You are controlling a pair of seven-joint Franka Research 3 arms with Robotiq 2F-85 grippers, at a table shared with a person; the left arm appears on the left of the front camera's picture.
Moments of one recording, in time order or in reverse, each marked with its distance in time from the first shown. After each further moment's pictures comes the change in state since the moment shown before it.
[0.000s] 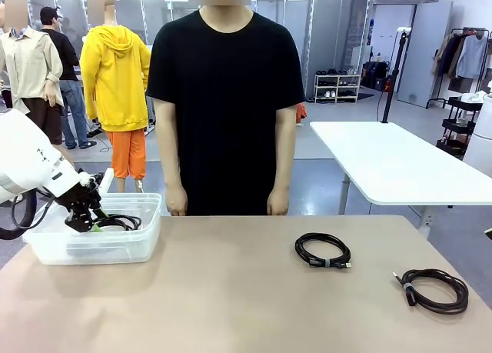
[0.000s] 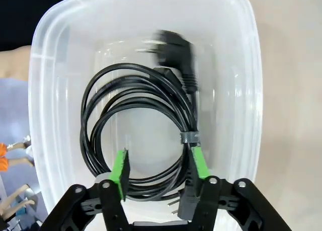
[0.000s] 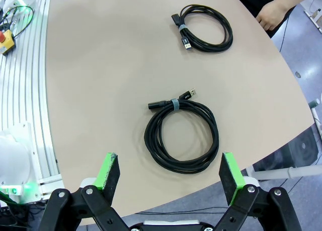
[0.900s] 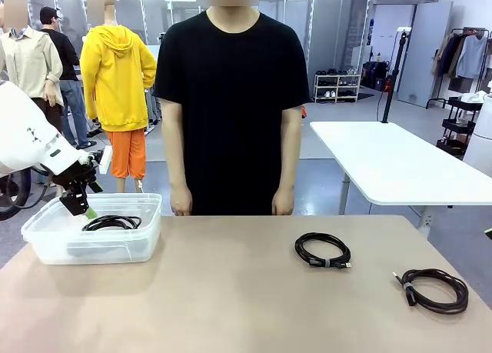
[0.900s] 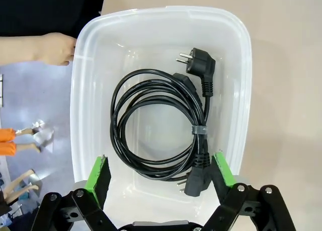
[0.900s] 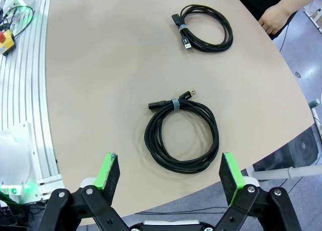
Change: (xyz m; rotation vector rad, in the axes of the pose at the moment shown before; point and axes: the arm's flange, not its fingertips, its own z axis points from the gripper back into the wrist) left arm 0.025 0.010 0.051 0.058 0.032 0.047; right arm 0.000 0.000 0.000 0.000 0.000 0.000
